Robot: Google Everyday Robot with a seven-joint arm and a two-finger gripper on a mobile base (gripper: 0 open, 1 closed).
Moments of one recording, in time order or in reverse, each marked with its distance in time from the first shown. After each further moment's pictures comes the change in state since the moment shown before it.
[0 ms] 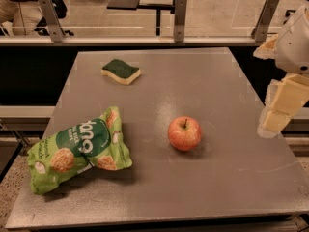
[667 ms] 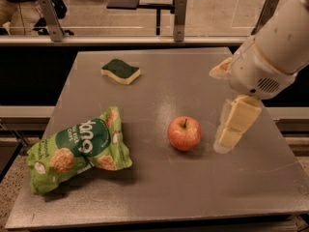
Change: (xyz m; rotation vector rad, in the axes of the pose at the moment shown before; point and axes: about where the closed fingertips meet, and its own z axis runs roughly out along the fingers) arm -0.059 0.027 0.057 -0.109 -0.172 -0.078
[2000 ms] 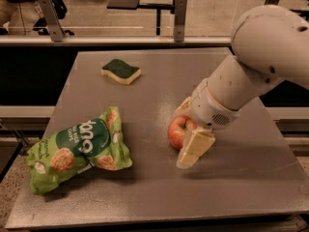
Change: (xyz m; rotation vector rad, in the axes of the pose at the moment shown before) arm -0.024 0.026 0.097 -0.139 -0.073 -0.067
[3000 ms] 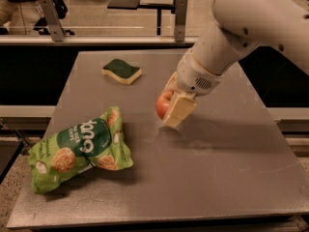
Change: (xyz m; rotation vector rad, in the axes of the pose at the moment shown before) arm -0.034 -0.066 -0.012 0.007 -0.029 -0.005
